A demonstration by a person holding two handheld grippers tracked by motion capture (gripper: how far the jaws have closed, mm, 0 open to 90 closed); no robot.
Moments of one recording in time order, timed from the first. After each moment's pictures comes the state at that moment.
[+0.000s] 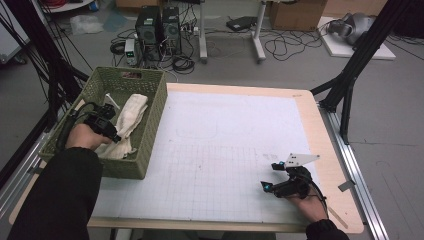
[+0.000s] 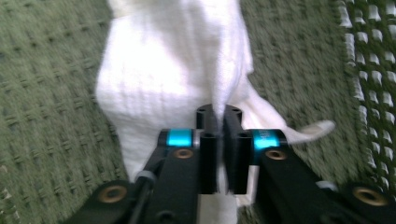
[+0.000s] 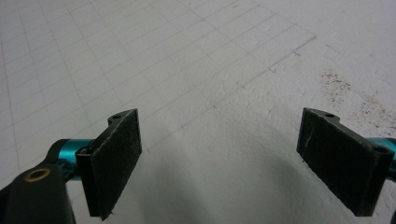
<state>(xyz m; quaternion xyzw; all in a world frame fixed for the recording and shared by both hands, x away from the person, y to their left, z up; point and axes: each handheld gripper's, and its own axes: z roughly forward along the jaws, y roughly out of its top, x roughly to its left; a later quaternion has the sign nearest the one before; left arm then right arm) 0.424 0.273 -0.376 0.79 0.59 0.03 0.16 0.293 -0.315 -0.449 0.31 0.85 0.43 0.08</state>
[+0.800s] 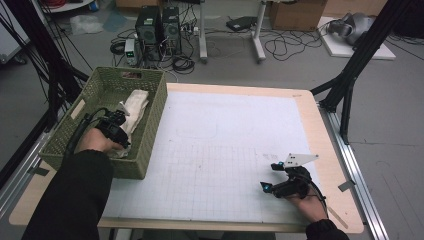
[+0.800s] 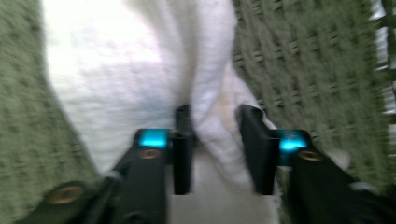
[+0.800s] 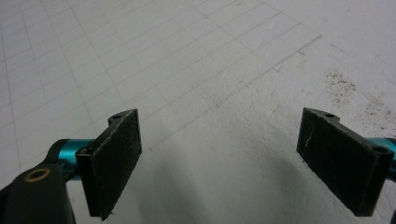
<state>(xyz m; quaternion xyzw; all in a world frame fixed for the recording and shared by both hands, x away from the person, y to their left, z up) 0.423 0.249 -0.400 0.82 0.56 0.07 0.07 0.293 -0.313 -0.449 0.31 0.85 0.42 0.08</state>
